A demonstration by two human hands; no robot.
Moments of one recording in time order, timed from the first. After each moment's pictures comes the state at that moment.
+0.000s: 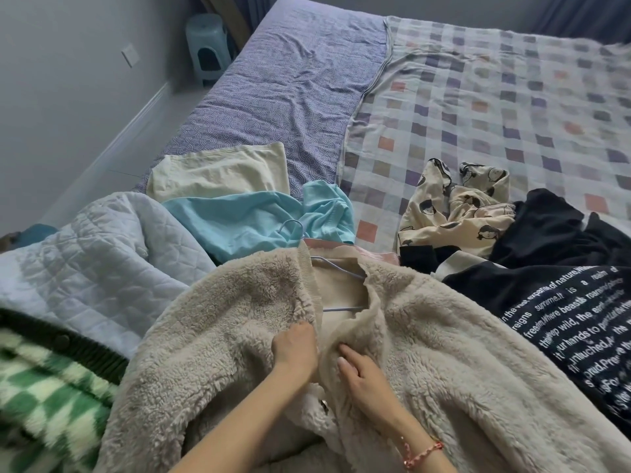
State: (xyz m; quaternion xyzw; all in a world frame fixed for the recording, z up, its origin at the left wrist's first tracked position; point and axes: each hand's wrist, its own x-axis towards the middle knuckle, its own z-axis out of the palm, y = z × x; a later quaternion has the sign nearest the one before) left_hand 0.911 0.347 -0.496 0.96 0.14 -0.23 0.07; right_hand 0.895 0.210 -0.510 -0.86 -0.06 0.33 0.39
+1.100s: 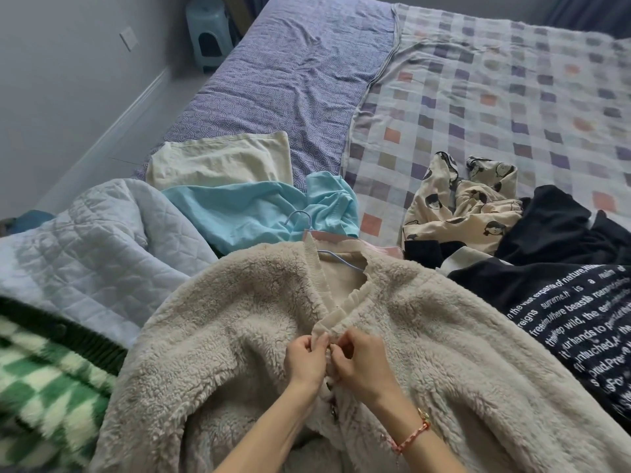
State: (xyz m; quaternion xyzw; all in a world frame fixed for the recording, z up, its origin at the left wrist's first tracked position) left_hand 0.882 0.327 -0.519 0.63 0.46 -0.05 0.62; right_hand 0.910 0.234 -0.488 -0.90 -0.08 0.20 0.39
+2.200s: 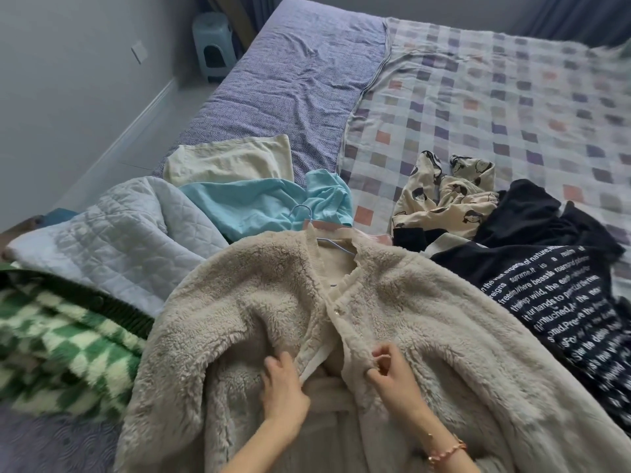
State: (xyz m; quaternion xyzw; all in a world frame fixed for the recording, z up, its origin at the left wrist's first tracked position) left_hand 0.778 0.331 -0.489 0.90 0.30 -0.18 0.26; right_hand 0.836 0.164 -0.478 -0.80 0.09 0.28 0.53
